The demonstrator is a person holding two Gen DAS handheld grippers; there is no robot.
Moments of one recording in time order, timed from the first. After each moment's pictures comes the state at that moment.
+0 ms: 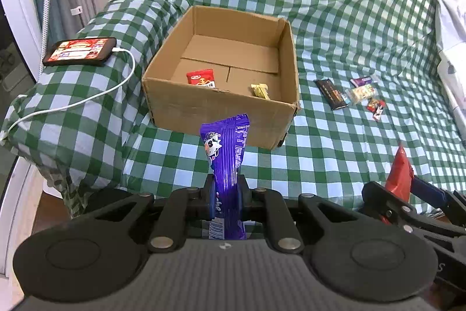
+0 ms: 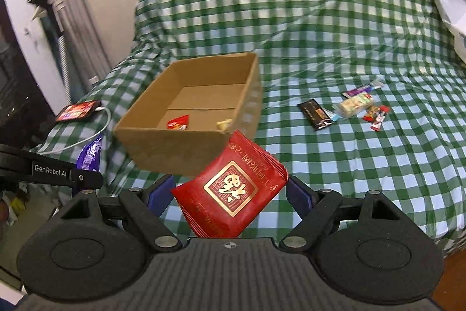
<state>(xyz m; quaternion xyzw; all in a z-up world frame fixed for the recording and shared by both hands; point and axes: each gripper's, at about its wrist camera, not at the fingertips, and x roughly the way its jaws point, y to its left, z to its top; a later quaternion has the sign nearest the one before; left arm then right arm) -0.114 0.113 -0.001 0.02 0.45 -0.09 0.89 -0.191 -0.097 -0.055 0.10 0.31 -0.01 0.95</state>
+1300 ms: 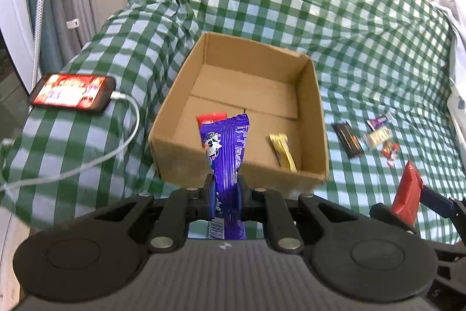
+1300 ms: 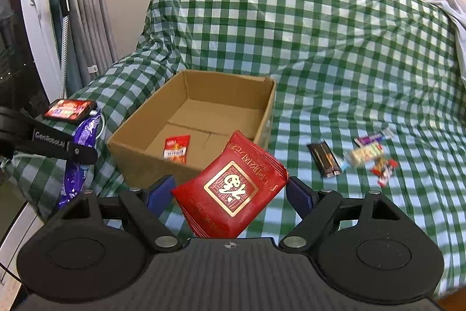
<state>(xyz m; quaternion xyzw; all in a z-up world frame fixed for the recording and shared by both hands) 0.008 0.130 0.006 0.00 0.44 -0.09 0.89 -0.092 -0.076 -0.036 0.02 0.30 -0.01 0.95</state>
